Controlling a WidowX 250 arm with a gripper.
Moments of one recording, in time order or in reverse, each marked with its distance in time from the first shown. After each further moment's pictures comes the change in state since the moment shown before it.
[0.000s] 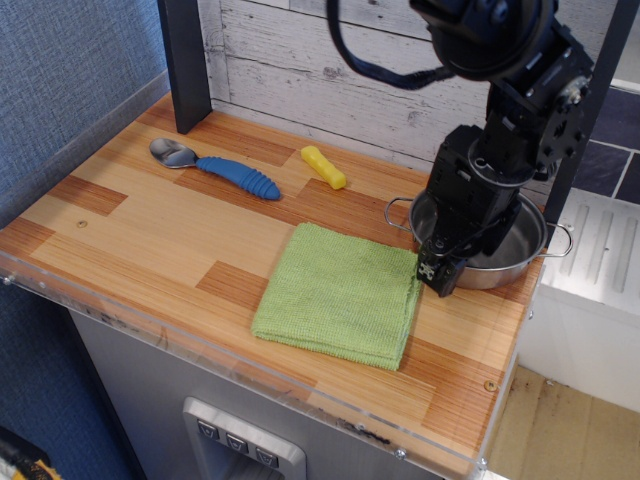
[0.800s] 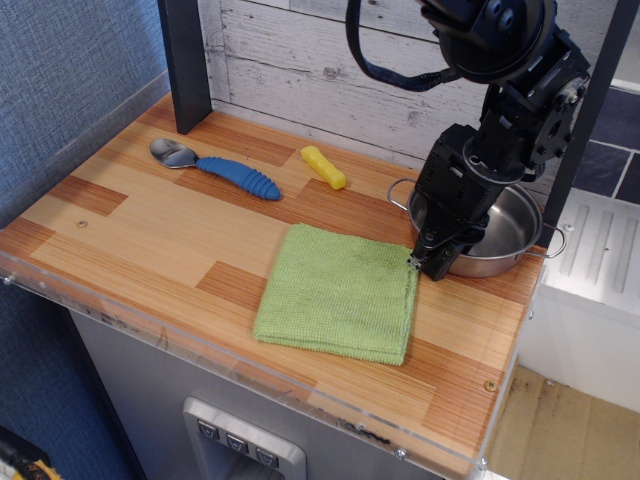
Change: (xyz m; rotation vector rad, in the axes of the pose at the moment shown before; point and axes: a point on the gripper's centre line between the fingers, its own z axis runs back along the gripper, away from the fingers) arm 0.000 -0.001 -0.008 0.060 -0.020 -0.019
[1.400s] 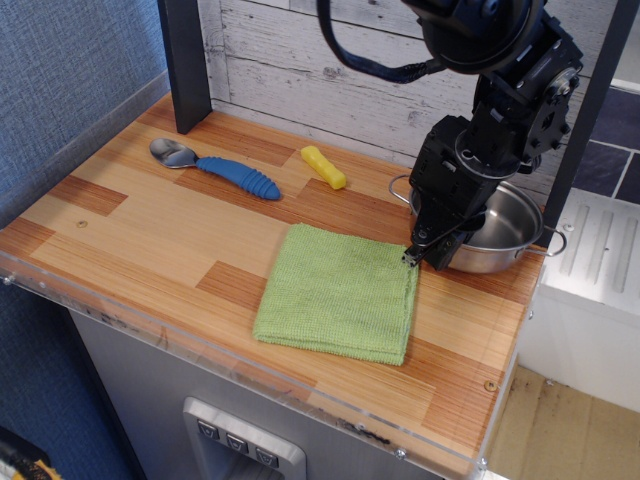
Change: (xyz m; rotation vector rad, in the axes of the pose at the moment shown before) arm 0.003 0.011 0.012 -0.033 0.011 0.005
